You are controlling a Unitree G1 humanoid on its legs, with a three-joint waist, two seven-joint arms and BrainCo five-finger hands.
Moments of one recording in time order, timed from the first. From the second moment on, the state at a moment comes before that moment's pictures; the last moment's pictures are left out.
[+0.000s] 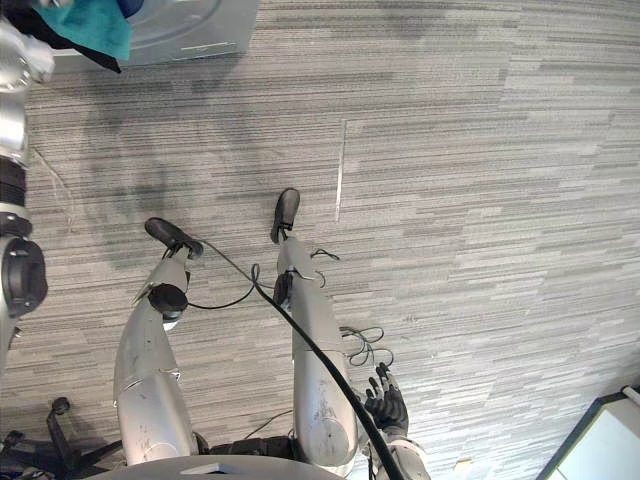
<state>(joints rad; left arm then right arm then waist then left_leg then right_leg) -1.28 0.55 0.08 0.77 0.34 0.10 0.16 0.42 -0.17 0.03 0.21 0.59 -0.05 -0.05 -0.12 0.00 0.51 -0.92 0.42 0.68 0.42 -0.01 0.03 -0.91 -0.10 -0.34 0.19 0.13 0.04</state>
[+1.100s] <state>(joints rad) 0.19 0.04 0.07 0.38 -0.14 -0.09 0.08 0.23 -0.06 -0.09 0.50 0.43 -0.13 0.04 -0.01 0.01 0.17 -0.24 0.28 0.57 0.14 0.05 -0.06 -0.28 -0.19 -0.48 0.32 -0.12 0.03</state>
